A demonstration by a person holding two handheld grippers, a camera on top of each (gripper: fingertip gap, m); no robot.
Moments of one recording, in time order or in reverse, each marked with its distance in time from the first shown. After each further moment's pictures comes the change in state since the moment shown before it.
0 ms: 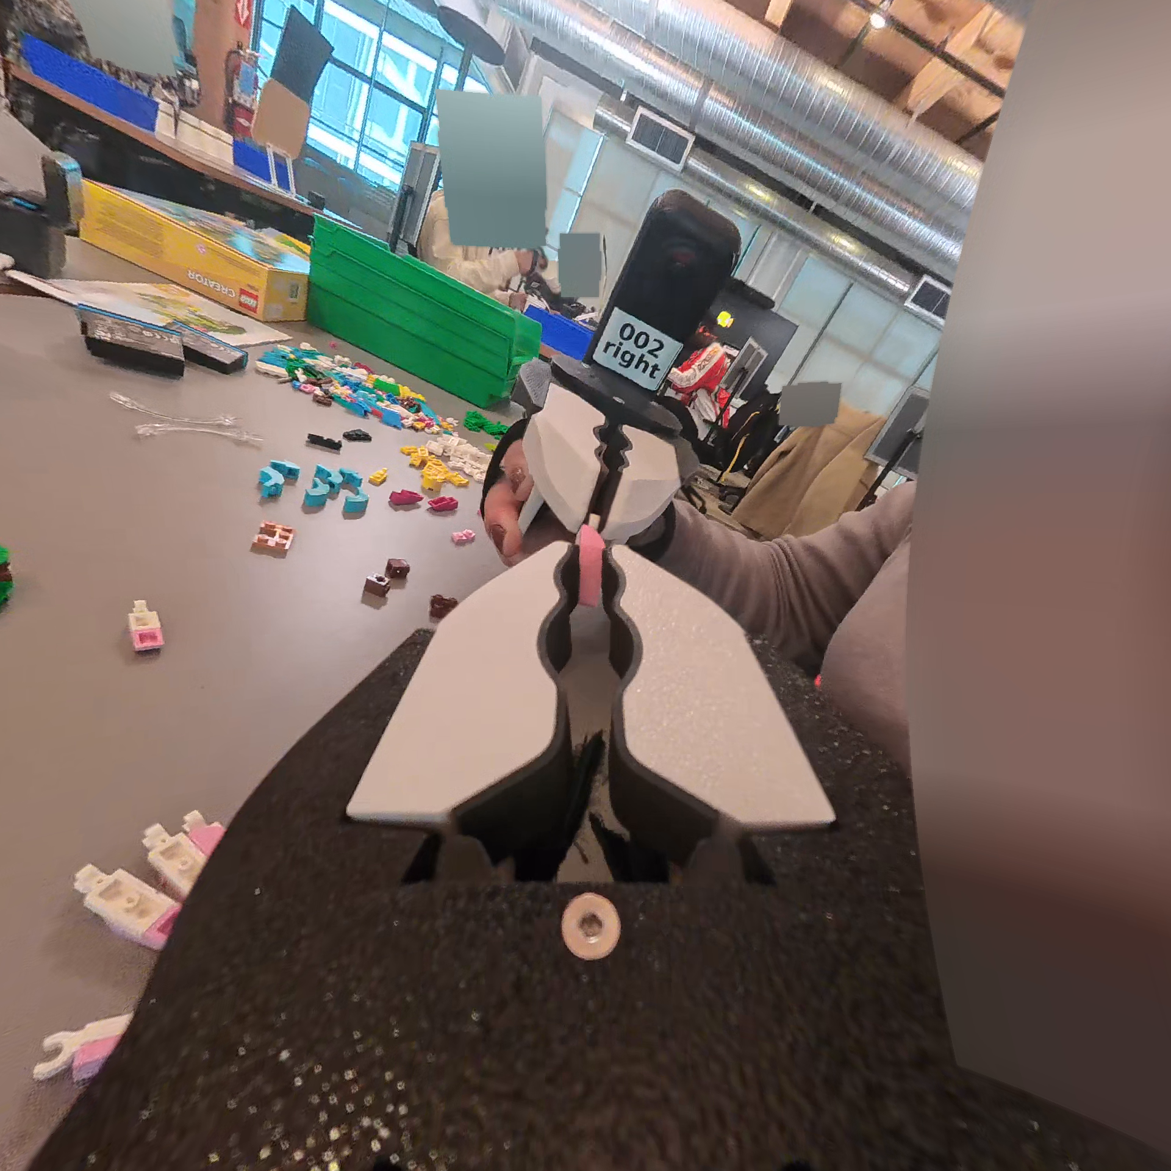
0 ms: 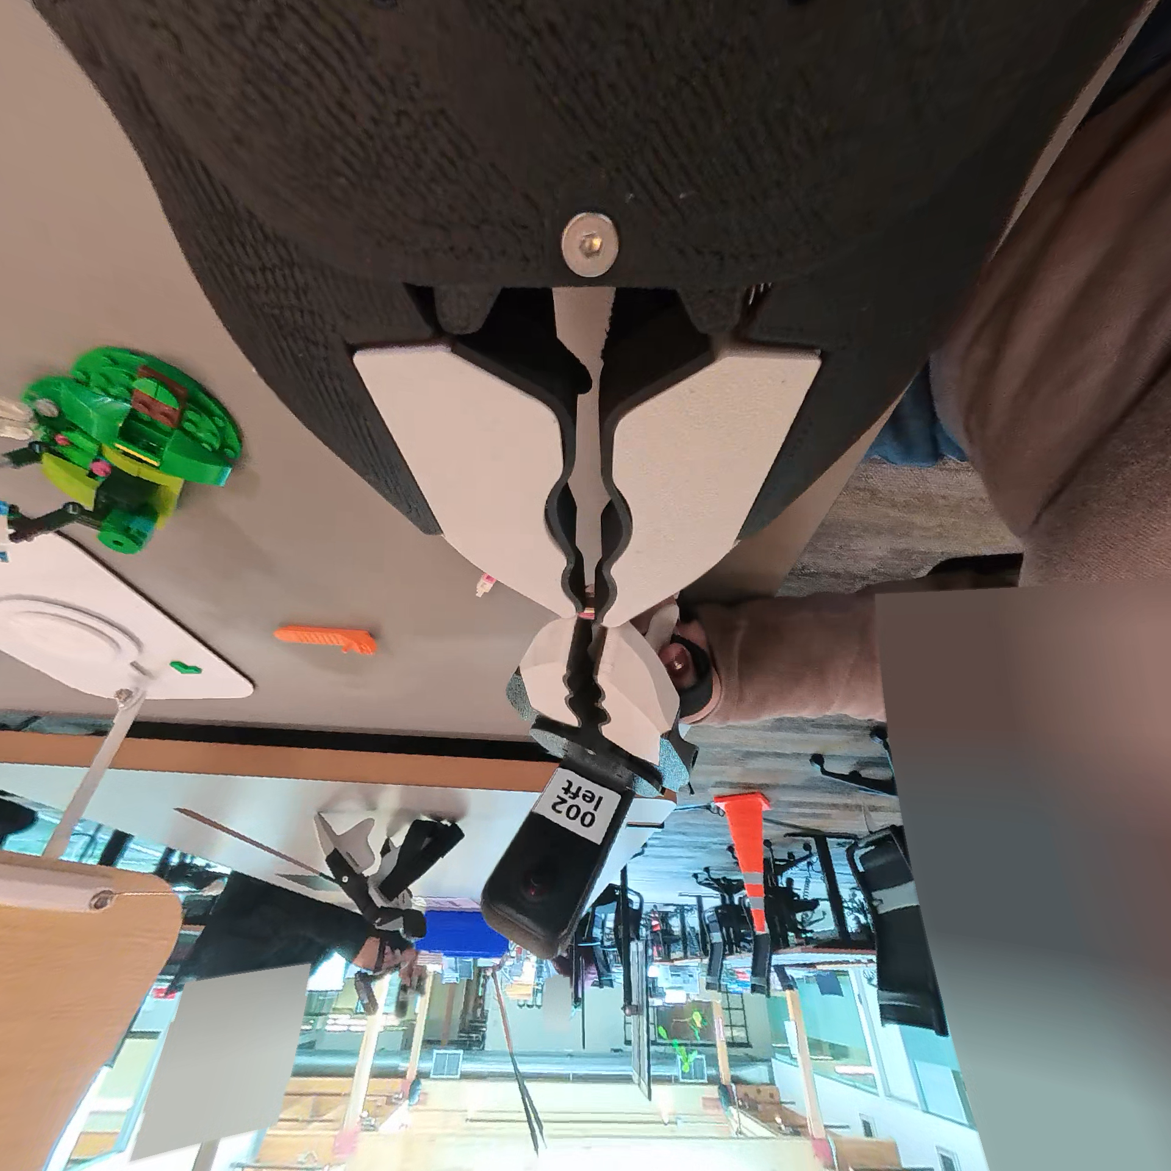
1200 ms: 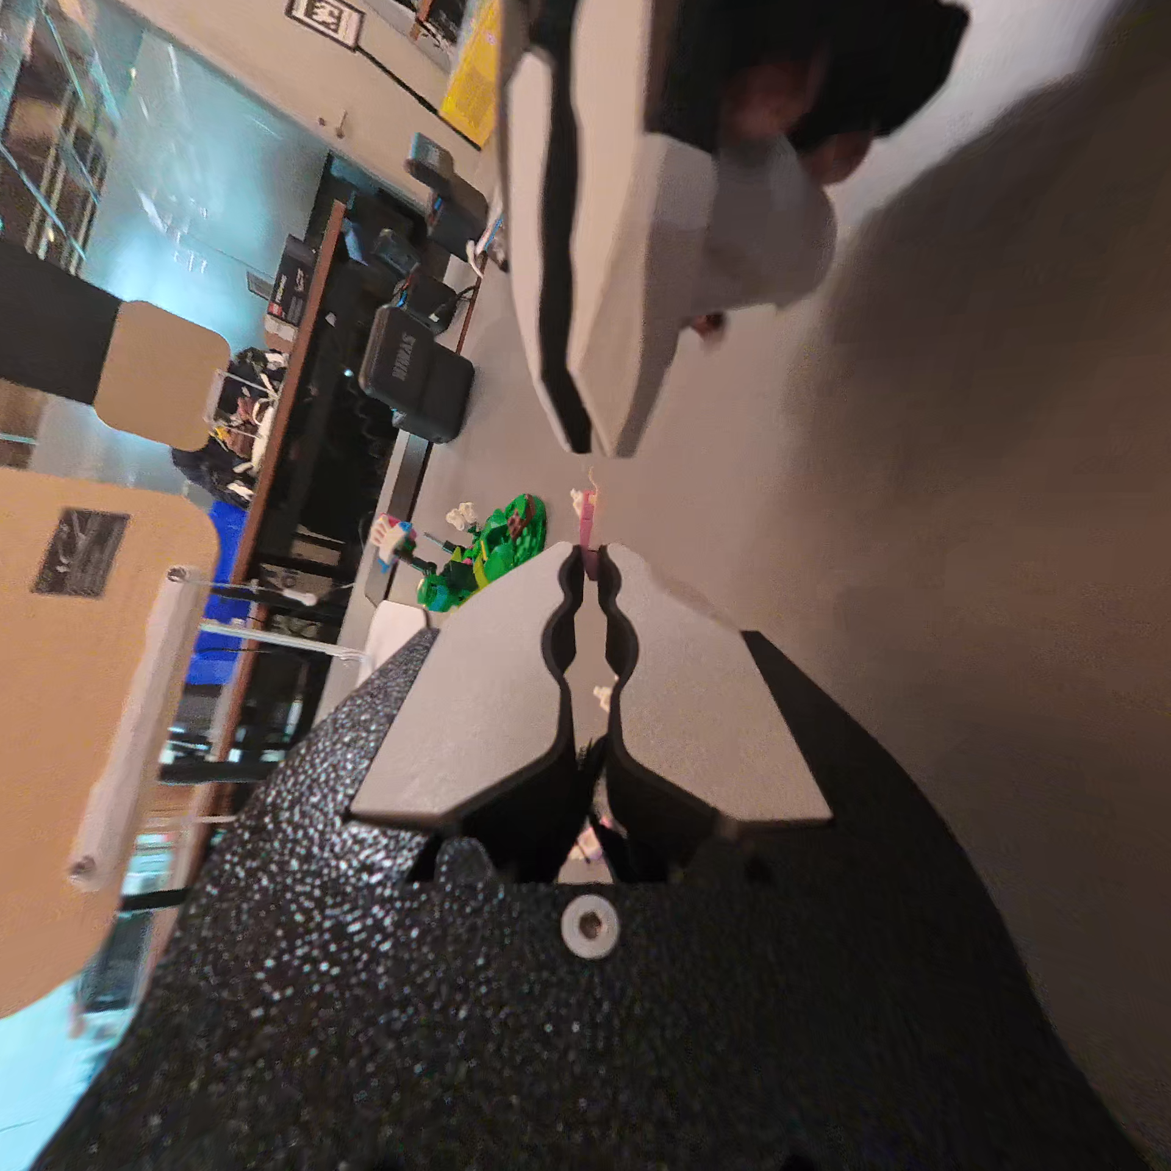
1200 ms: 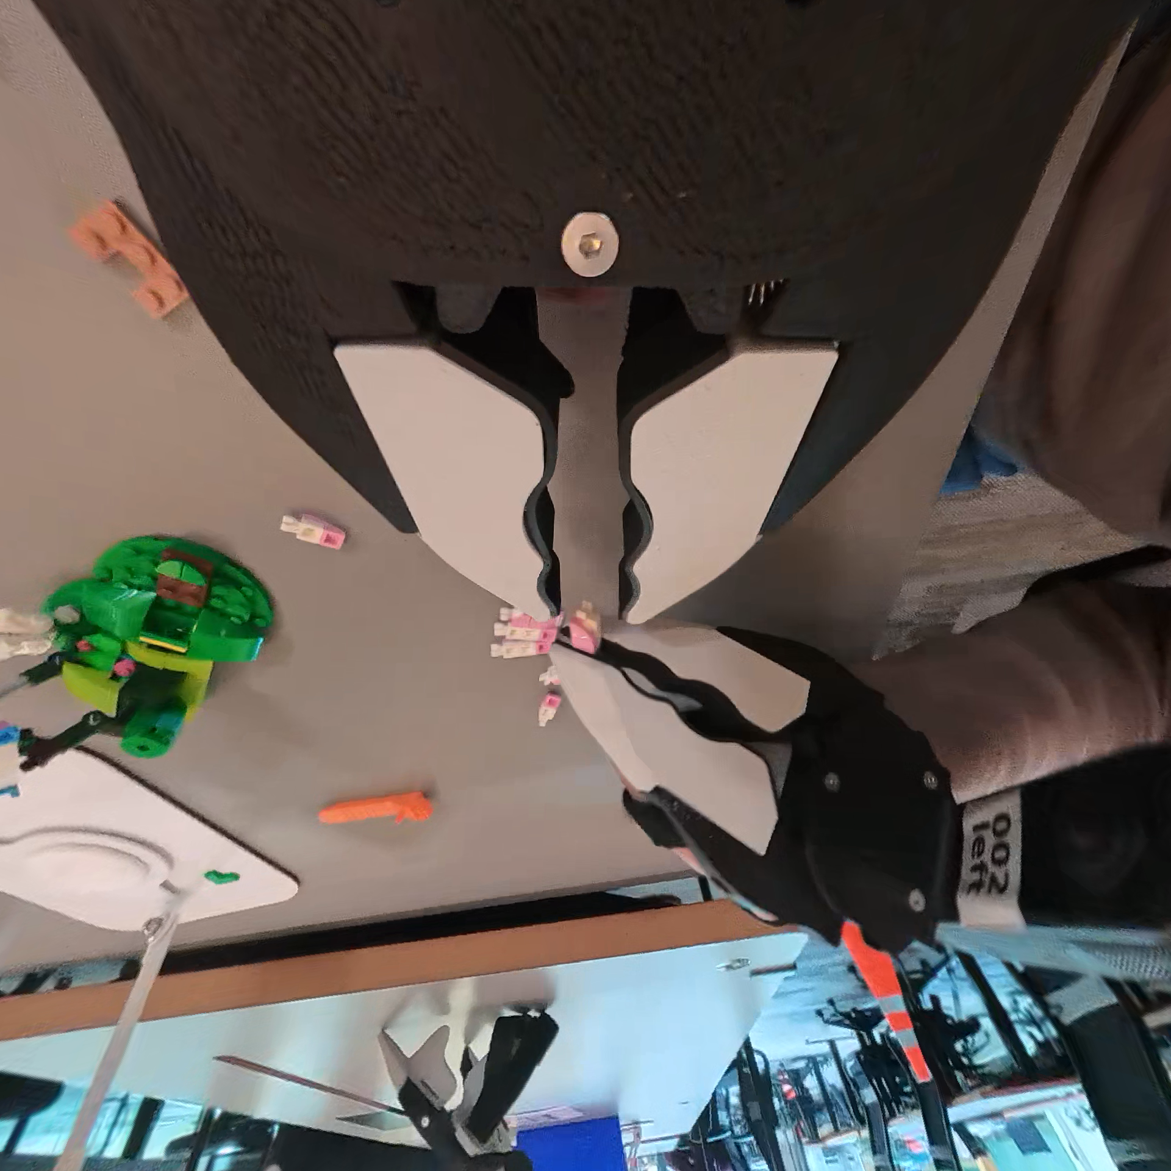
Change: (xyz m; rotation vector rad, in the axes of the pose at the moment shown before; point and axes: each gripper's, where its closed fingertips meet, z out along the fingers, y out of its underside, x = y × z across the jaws) left arm -0.067 0.030 -0.018 -0.688 -0.742 1.210; right arm 0.029 0.046 0.004 -0.223 0.145 0.147
